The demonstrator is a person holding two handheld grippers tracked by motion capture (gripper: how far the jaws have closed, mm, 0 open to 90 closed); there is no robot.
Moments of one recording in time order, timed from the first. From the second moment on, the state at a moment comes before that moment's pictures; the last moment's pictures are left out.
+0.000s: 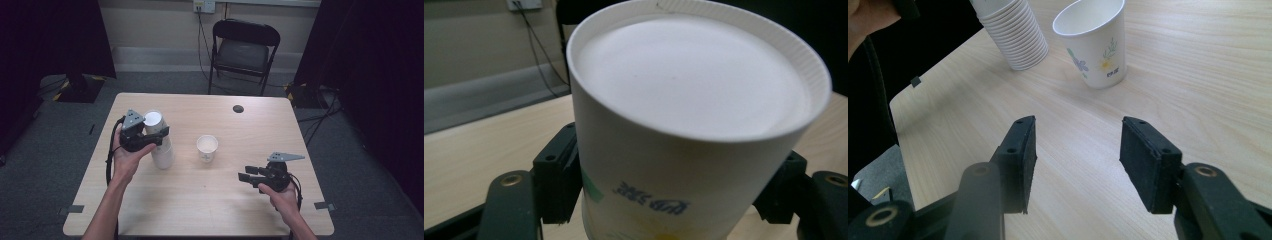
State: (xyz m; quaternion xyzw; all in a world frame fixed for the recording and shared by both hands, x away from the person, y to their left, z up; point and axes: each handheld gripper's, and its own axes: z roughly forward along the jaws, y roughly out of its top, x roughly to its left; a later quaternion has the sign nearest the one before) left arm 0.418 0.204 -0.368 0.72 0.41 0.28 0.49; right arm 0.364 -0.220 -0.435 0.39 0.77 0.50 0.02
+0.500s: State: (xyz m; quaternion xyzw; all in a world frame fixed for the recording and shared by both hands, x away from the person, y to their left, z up) left arm 0.399 0.201 -0.338 0.70 0.38 0.30 0.53; right arm 0.363 -0.219 -0.435 0.39 0.77 0.50 0.02
